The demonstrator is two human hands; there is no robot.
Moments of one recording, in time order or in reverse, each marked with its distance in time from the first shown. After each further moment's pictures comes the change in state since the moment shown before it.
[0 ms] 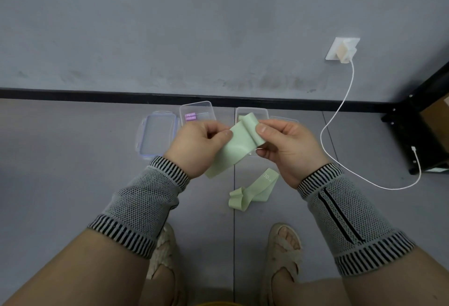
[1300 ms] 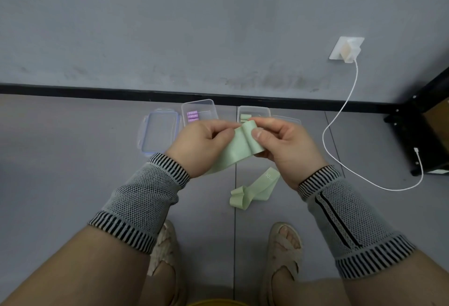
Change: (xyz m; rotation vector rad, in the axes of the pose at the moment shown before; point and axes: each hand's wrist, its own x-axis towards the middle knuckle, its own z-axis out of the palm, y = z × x) left_hand -0.004 0.005 -0.006 0.053 -0.084 0.087; right_hand 0.000 0.007 0.004 -0.132 -0.076 -0.096
